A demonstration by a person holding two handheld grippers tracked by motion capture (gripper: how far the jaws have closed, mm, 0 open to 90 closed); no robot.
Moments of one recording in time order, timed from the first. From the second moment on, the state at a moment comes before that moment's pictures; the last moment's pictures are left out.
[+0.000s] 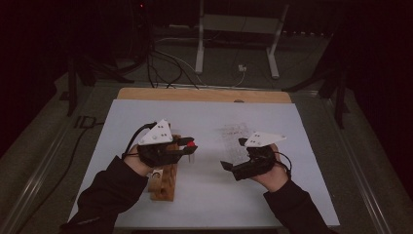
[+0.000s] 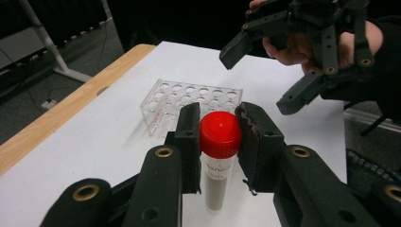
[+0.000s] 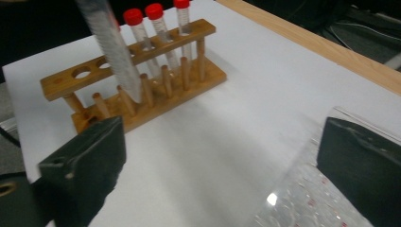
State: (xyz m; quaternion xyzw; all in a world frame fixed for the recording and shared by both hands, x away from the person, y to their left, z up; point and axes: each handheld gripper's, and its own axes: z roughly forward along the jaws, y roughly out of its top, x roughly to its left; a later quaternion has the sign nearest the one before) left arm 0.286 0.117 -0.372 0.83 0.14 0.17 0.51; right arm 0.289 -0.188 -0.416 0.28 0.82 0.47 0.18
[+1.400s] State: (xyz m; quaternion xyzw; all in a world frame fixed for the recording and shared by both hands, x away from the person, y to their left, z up) left arm 0.265 0.198 -0.388 0.81 0.21 0.21 0.50; right arm 0.290 -0.196 -0.413 0.27 0.82 0.47 0.18
